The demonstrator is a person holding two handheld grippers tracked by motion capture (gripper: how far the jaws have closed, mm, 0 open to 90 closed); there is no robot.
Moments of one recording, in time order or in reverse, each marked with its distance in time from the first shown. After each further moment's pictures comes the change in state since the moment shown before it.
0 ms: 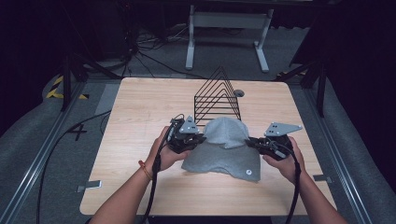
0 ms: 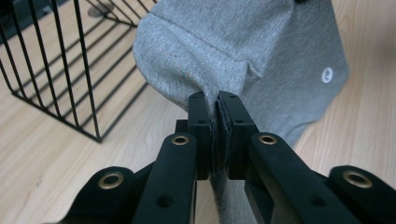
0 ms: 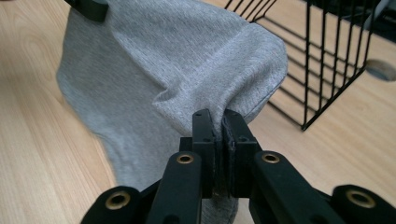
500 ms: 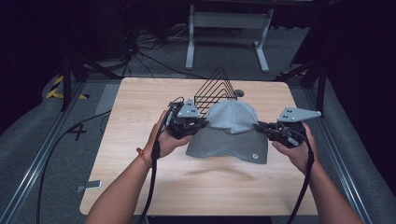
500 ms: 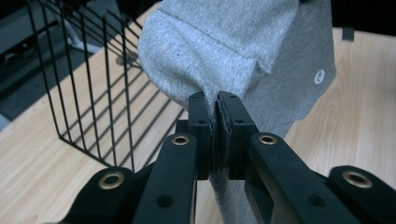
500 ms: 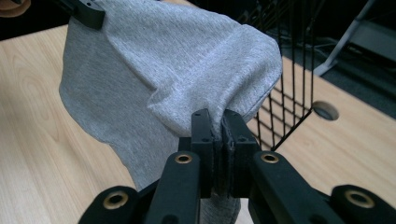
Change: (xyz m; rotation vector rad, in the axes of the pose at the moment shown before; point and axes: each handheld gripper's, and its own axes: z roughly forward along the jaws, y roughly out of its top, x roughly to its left) left arm 0.013 0.046 -0.031 -0.080 0.024 0.027; right arm -0.012 0.042 -0.039 -0.083 -0.061 -0.021
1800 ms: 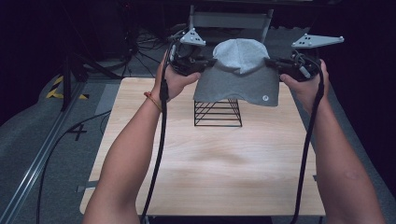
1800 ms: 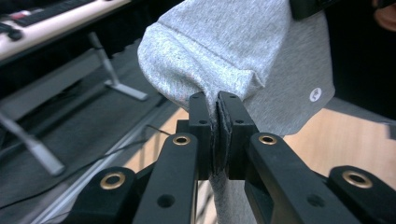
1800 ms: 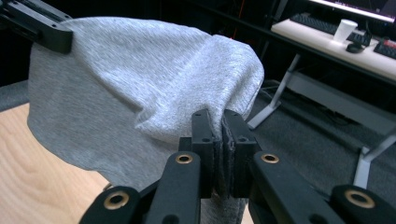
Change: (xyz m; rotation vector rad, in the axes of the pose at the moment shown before) left arm 0.086 0.124 -0.021 -0.125 0.107 -0.022; right arm -0.086 0.137 -0.011 -0.128 -0.161 -0.005
